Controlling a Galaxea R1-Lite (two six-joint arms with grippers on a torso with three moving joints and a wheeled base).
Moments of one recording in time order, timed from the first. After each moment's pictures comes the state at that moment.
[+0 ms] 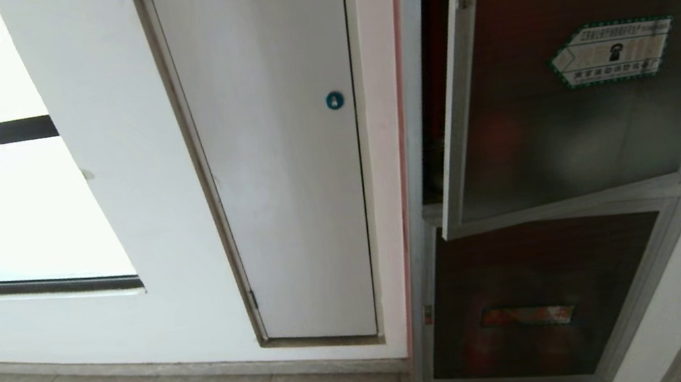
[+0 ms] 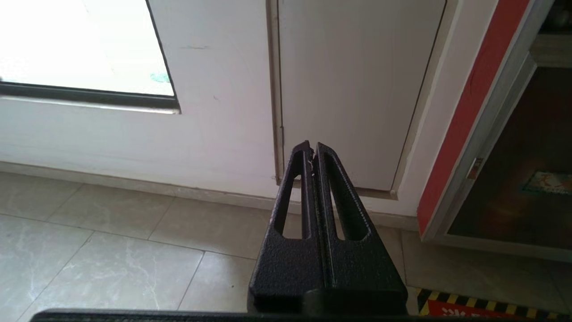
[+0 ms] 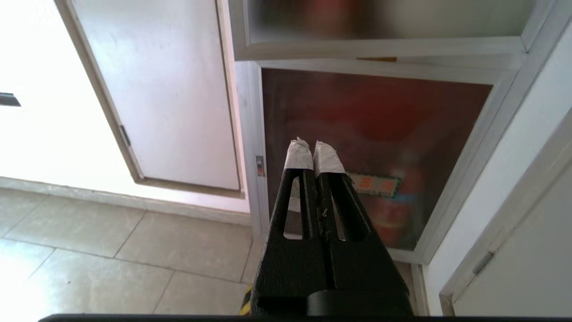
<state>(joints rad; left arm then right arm) 0.02 0.00 0.00 -0.01 0.00 0.00 0.01 0.00 0.00 0.00 0.00 0.02</state>
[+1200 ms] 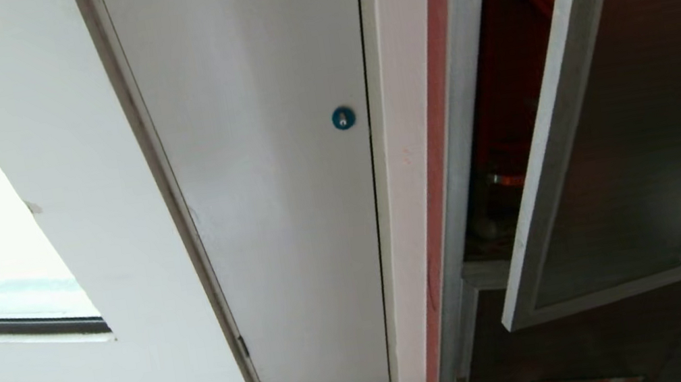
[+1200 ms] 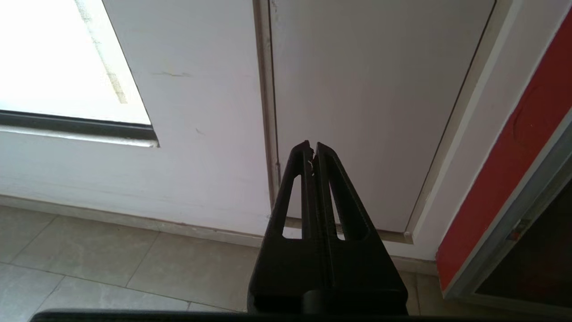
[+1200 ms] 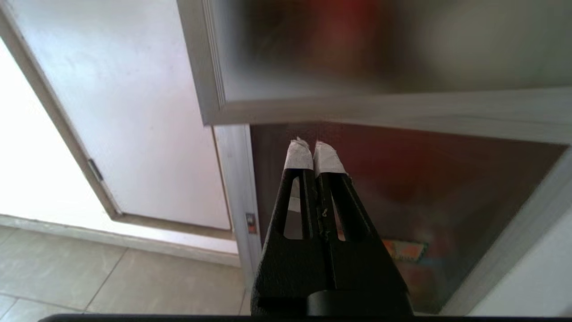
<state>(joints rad) 0.02 0.00 0.00 -0.01 0.00 0.00 0.01 0.00 0.00 0.00 0.00 0.02</state>
